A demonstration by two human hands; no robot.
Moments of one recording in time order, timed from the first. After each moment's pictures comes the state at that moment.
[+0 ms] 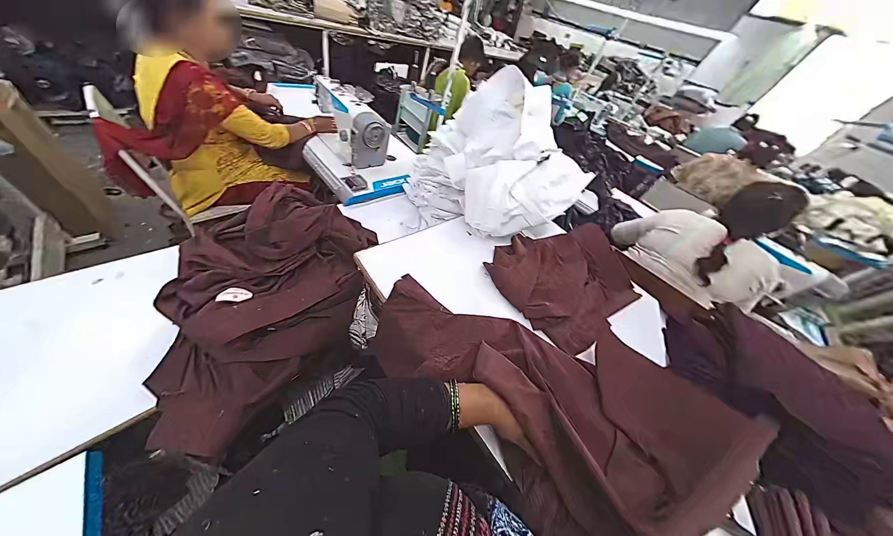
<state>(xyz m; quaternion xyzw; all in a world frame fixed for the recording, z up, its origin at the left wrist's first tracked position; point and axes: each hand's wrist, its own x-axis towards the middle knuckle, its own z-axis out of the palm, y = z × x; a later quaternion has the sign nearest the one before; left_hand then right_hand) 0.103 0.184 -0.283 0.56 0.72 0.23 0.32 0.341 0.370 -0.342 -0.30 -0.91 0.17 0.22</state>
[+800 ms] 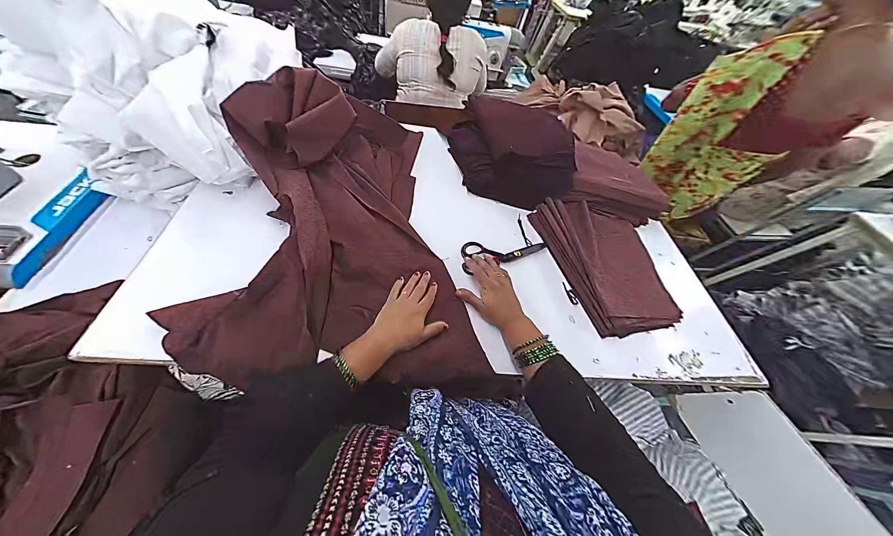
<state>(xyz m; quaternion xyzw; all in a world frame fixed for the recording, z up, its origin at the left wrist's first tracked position) 0.117 0.268 -0.327 0.69 0.69 0.07 0.21 0.303 0.426 -0.351 -0.33 -0.92 0.16 0.14</state>
